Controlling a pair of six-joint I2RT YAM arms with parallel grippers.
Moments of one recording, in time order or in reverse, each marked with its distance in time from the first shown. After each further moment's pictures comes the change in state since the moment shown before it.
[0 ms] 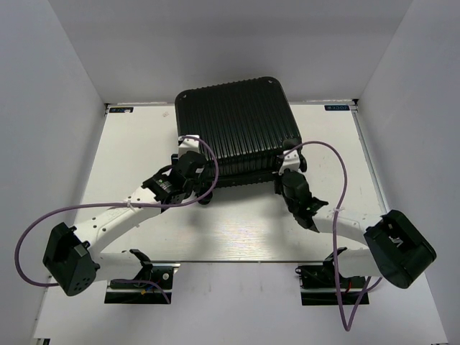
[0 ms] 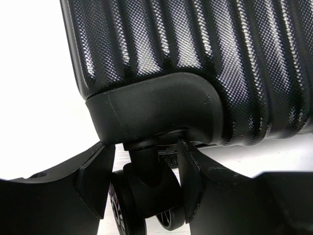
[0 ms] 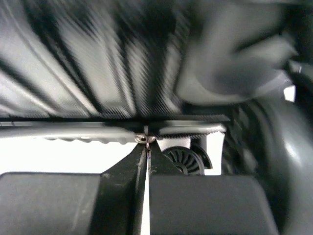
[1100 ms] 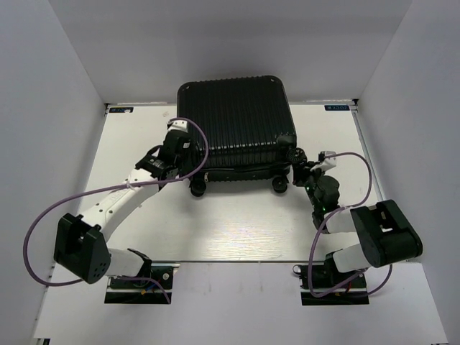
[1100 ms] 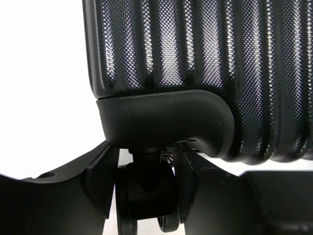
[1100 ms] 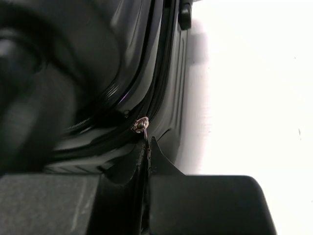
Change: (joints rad) left arm 0.242 0.112 0.122 -0.021 0.209 0.044; right arm -0.394 0.127 -0.243 0.684 -0.386 0.242
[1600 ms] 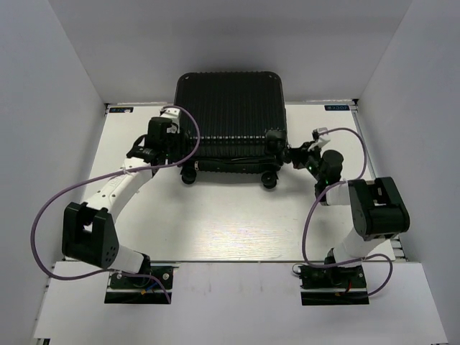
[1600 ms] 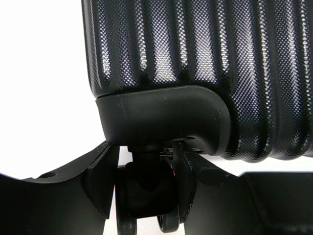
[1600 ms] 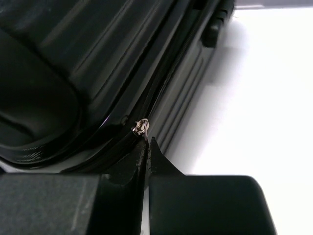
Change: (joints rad) left arm 0.185 0.091 0.040 0.126 0.178 0.249; right arm -0.163 0.187 0.264 -0.110 -0.394 -0.093
